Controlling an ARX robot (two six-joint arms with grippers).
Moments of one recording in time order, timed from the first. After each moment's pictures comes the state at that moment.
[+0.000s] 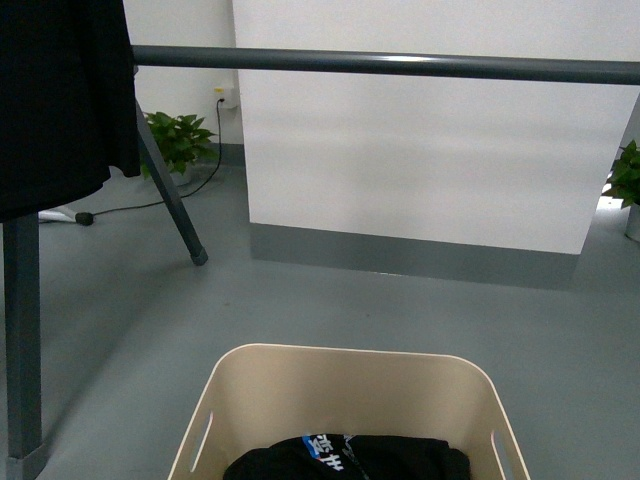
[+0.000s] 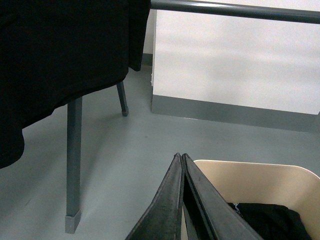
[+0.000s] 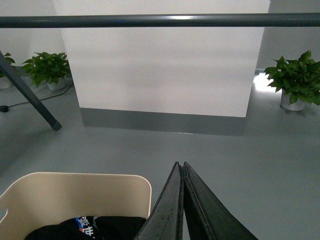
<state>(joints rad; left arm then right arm) 0.00 0.32 0.02 0.33 0.00 -0.01 0.00 0.36 0.01 0.36 0.00 0.00</state>
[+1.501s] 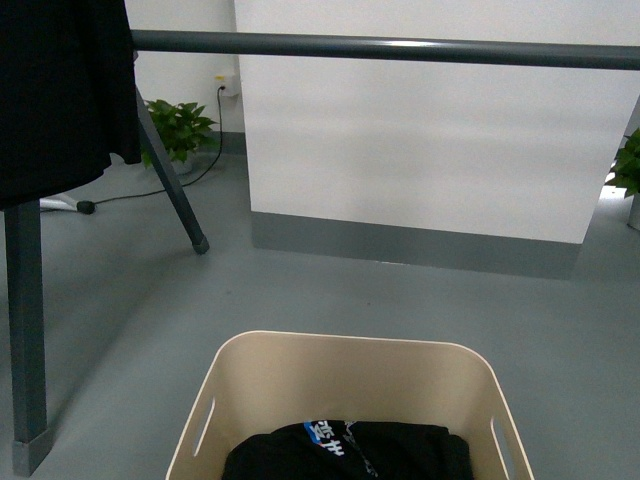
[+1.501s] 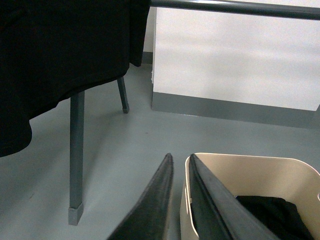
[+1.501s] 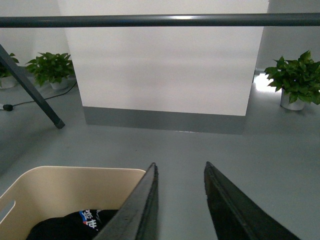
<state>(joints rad) 0.00 0.00 0.02 0.00 0.00 -0.01 0.00 0.00 0.01 0.00 0.00 0.00</state>
